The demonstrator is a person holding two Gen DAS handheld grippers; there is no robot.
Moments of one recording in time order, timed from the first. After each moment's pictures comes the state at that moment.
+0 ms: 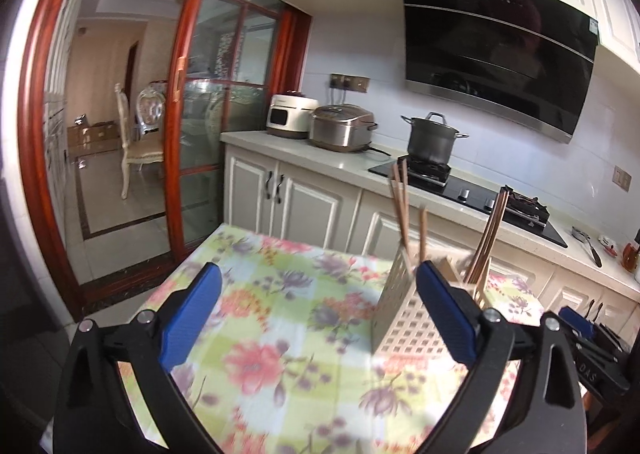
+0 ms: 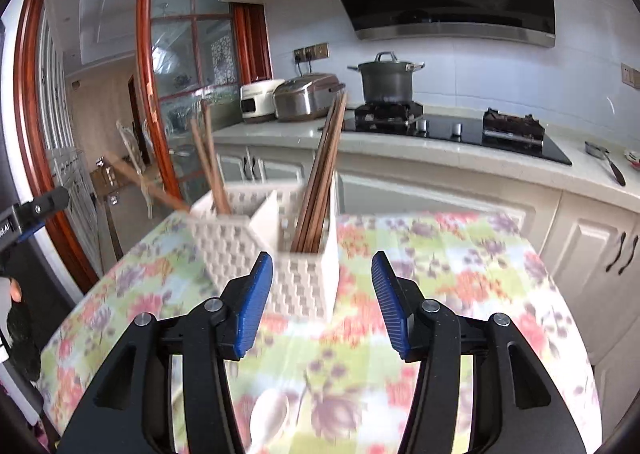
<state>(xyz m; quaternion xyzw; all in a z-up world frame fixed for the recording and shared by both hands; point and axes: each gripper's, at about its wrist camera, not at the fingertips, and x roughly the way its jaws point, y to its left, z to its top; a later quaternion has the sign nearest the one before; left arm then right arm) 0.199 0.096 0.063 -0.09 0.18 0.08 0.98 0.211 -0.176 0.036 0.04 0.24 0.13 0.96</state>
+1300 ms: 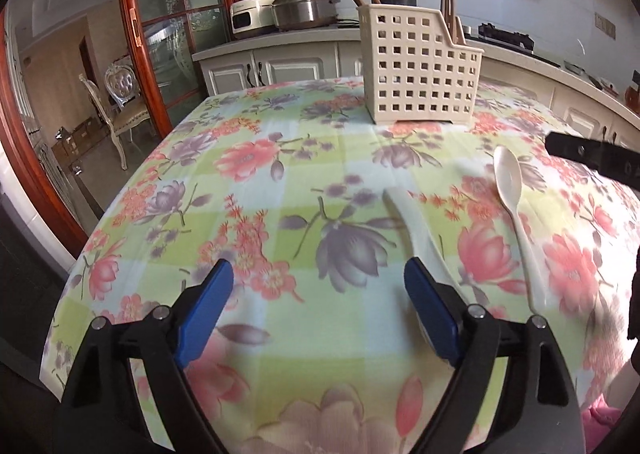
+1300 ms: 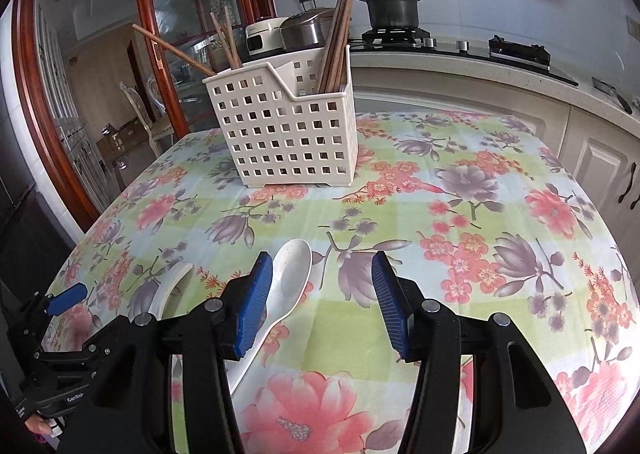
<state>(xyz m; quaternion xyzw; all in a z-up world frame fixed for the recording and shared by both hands) 0.127 0.043 -0.090 0.05 0.36 0.05 0.93 0.159 -0.164 -0.041 0.05 0.33 0.15 0.93</state>
